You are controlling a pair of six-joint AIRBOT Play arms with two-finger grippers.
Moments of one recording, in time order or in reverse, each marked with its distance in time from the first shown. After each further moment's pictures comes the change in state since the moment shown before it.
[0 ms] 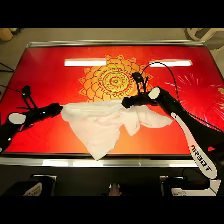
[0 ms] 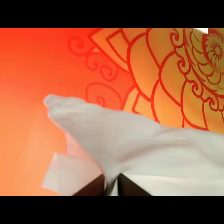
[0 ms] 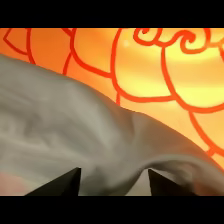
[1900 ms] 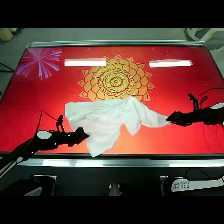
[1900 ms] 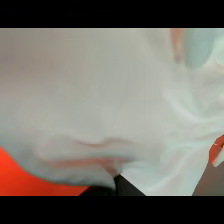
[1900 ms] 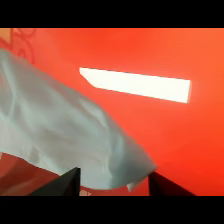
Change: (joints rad) left arm -0.316 -0.083 -0.263 -0.414 -0.087 -0.051; right arm -0.783 -0.055 -0.156 -0.013 0.497 -0.254
